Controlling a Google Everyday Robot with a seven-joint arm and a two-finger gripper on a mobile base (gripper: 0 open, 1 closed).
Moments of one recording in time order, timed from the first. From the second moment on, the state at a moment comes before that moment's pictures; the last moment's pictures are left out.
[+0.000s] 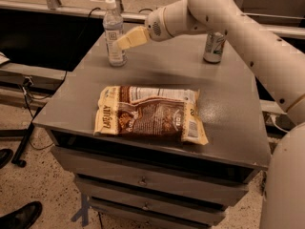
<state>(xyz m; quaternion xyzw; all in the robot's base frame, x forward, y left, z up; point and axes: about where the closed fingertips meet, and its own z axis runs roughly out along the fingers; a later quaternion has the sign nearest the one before) 0.742 0.037 0.931 -0.40 0.75 0.27 0.45</state>
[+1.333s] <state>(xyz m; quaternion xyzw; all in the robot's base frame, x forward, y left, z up) 0.768 0.111 0.928 -0.43 0.68 0.30 0.51</state>
